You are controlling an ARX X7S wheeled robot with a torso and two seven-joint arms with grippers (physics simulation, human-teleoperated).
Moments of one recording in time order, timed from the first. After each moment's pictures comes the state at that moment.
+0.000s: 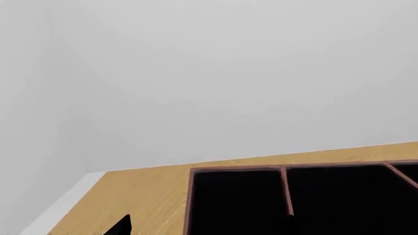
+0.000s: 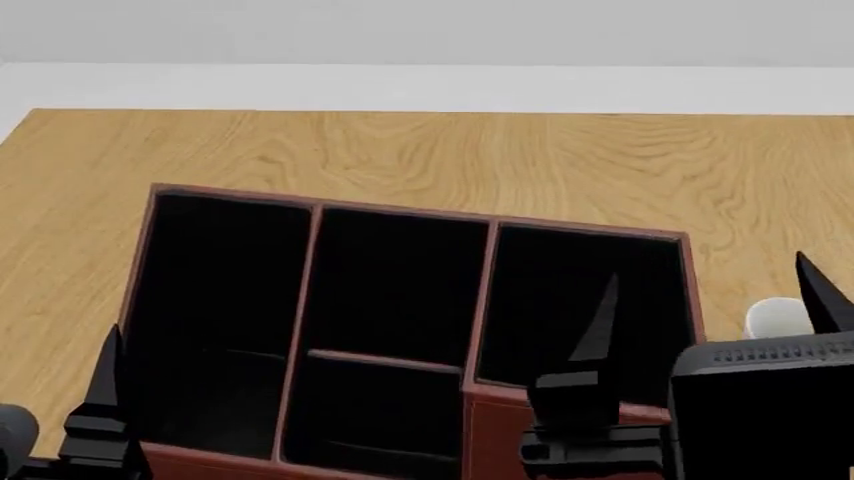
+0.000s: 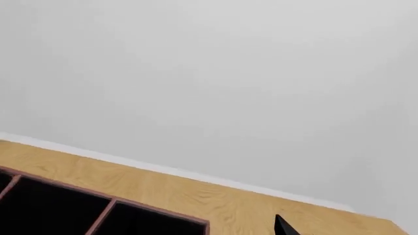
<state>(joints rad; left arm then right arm) -0.19 -0.23 0.03 0.98 -0.24 -1.04 -0.22 0.55 0.62 0.10 -1.03 1.19 1.31 0.92</state>
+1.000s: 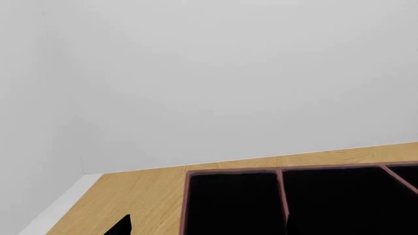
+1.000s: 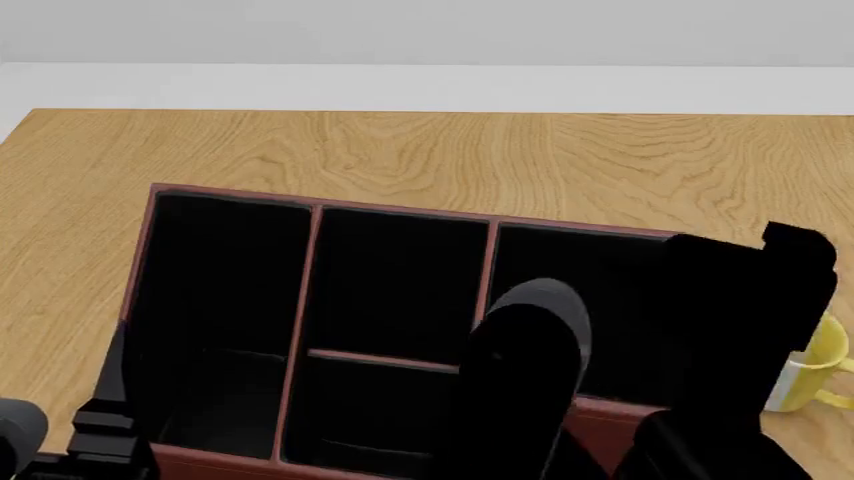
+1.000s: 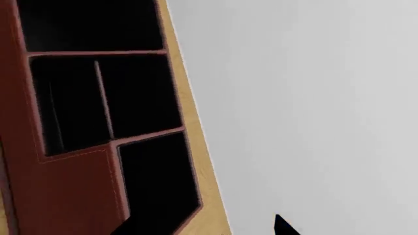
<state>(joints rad) -0.20 -0.24 0.05 0.97 -0.28 -1.03 -0.25 1.98 0.91 -1.05 -0.86 2.19 1.53 1.05</state>
